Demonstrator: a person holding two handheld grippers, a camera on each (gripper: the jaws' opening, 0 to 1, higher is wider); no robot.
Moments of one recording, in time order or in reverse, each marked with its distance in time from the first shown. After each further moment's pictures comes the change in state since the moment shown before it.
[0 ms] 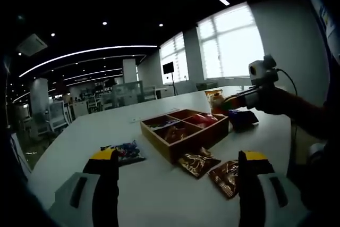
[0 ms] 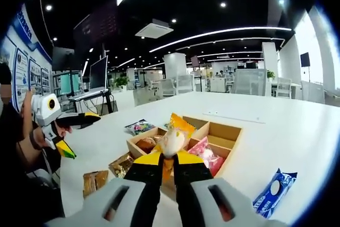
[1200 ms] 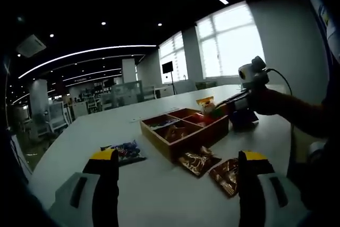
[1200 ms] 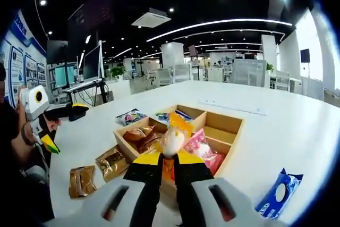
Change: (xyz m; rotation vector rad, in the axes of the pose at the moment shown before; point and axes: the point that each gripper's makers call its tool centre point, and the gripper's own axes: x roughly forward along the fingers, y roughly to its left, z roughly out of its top) left arm 0.000 0.001 -0.002 0.012 0.010 -0.004; right arm 0.027 -0.015 -0.019 0.002 0.096 -0.017
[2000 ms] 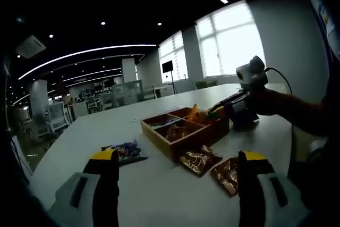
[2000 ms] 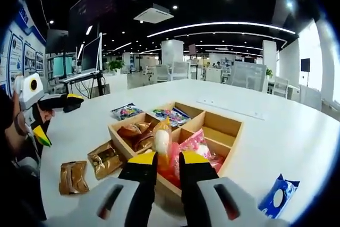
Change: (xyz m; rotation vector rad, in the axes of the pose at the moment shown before) left arm 0.000 0.001 -0.001 0.003 0.005 0.001; right arm 0.006 -0.001 -0.004 -0.069 0.022 -0.039
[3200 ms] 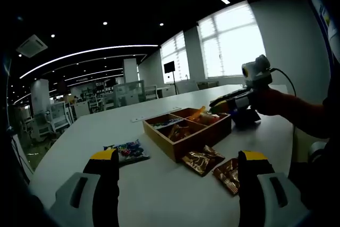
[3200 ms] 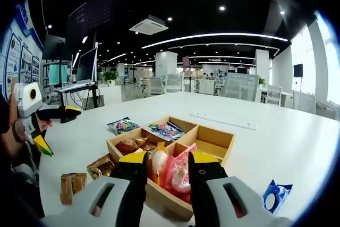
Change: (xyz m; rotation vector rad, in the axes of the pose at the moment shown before) left arm -0.001 0.005 0.002 -0.005 -0.006 0.015; right arm -0.014 -0.004 0.024 0.025 -0.112 -0.042
